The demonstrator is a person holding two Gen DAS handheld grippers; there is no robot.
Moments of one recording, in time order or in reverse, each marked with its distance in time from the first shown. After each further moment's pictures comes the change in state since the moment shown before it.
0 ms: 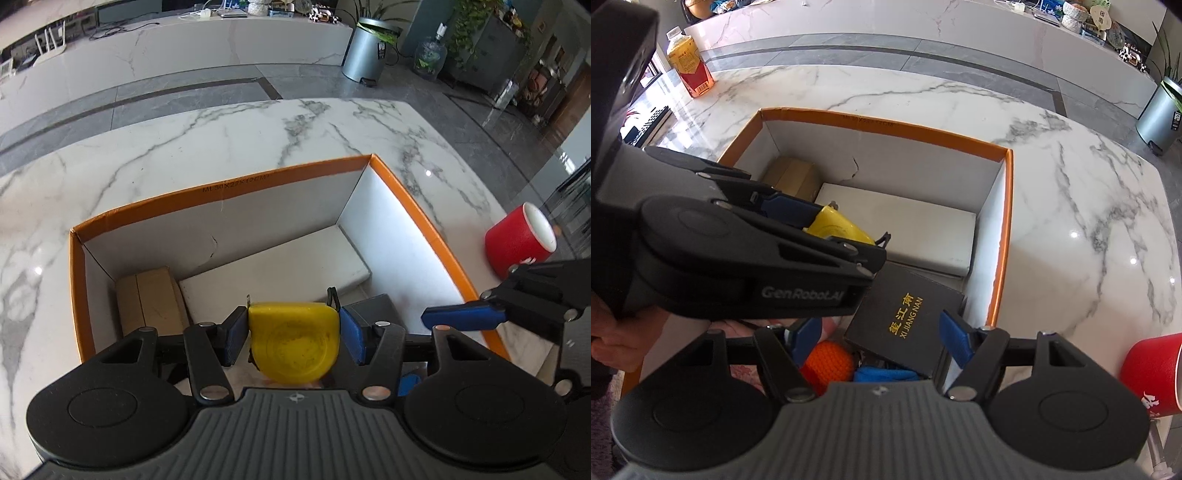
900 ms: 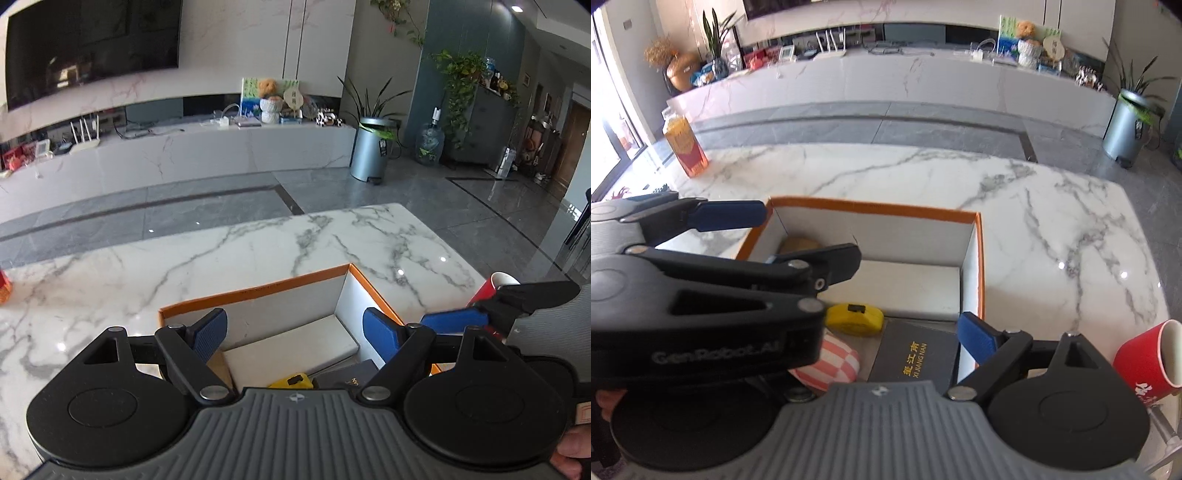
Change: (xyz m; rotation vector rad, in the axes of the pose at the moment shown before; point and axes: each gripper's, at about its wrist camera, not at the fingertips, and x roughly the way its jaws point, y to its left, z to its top) left arm -0.109 -0.024 -0.024 0.011 -0.380 0.114; right arm -0.061 0.022 -0.012 0.093 -0.281 -0.095
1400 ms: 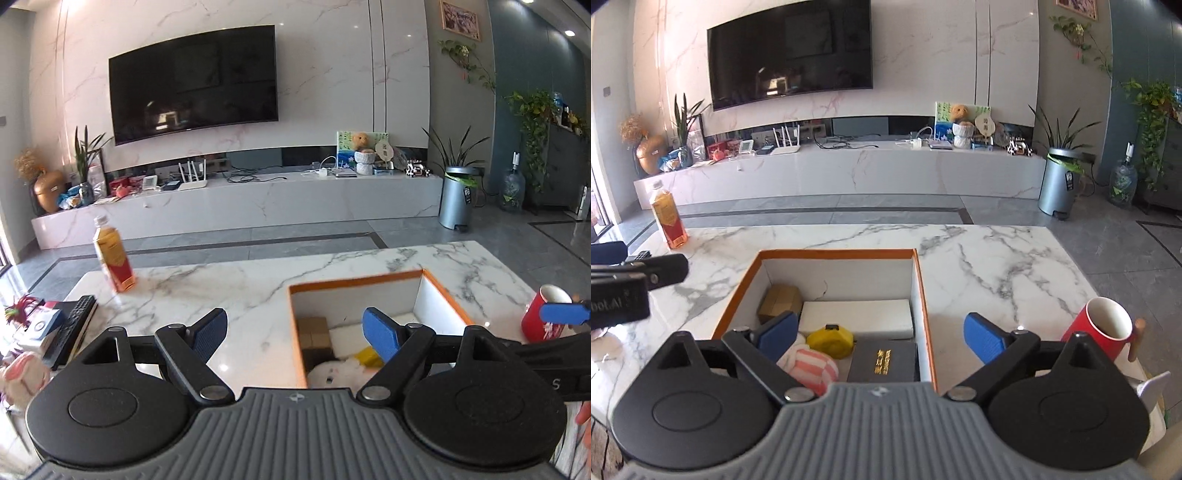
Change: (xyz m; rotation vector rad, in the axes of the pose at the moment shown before) left arm -0.099 -0.013 -0.072 -0.069 -0.175 0.344; right arm -0.086 0.017 -0.081 0.098 -0.284 -0.134
